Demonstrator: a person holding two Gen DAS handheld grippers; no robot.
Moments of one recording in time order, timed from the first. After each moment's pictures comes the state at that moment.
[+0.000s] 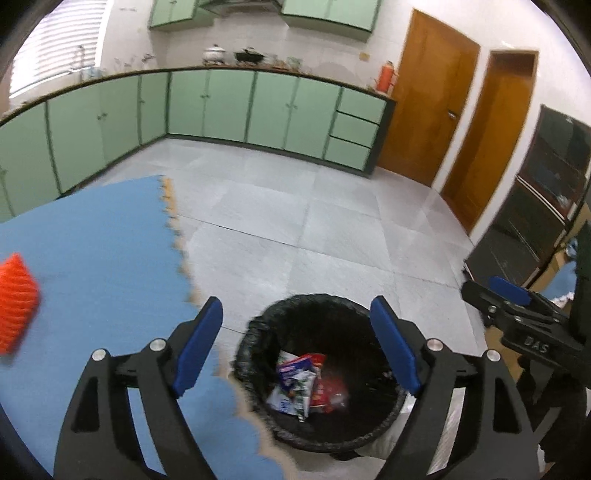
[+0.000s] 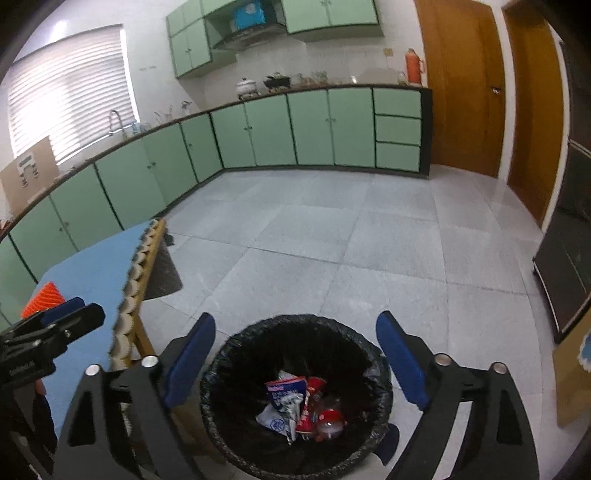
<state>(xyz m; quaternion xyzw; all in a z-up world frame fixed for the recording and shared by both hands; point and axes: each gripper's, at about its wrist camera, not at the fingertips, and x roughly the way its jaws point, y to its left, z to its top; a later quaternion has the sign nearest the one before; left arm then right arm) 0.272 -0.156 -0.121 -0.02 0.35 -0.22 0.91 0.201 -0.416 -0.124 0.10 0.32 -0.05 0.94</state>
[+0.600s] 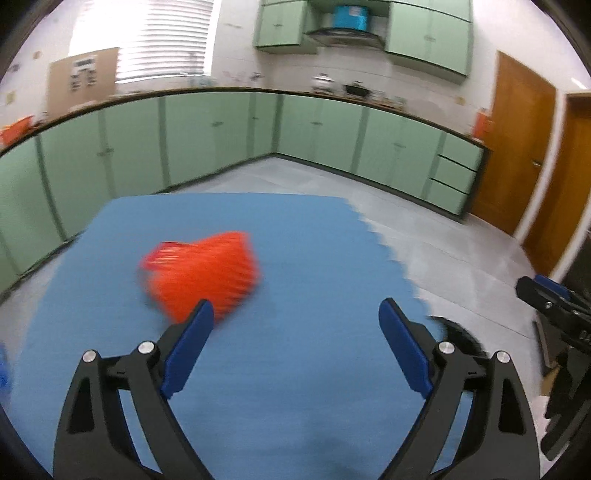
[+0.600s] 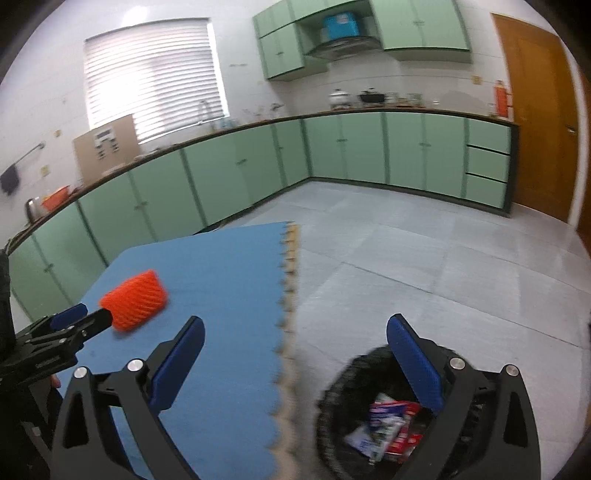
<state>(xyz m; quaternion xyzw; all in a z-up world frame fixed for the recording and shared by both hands) 0.235 0.047 -0.092 -0.05 0.31 -0.02 0.95 0.230 -0.240 -0.090 0.07 0.29 0.11 0.95</state>
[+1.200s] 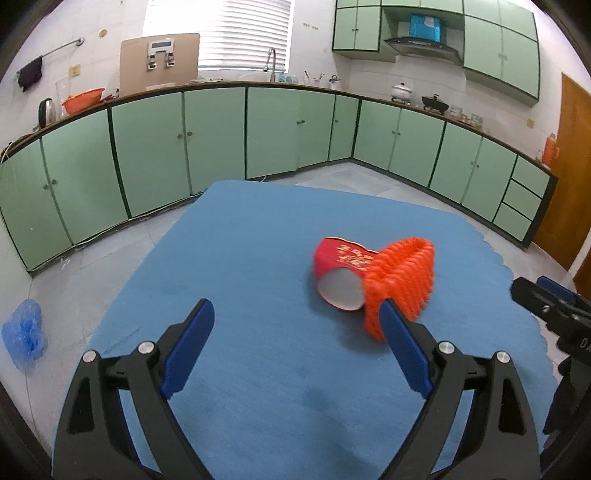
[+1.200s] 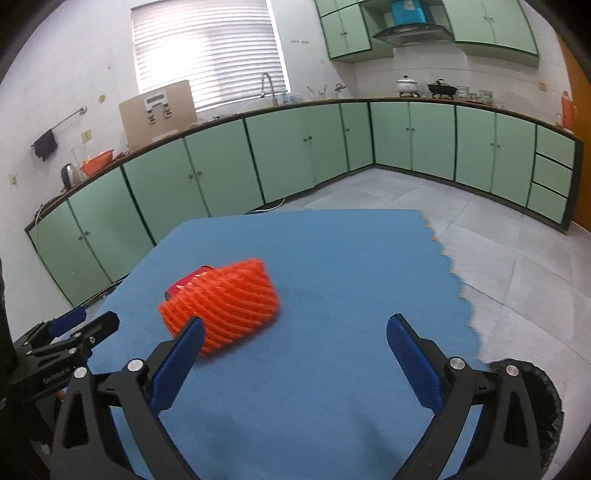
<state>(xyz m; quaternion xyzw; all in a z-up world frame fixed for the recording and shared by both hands) 0.237 0.184 -0.103 -0.07 0.31 0.10 0.94 0.284 -0.066 -0.113 0.04 0.31 0.20 0.93</state>
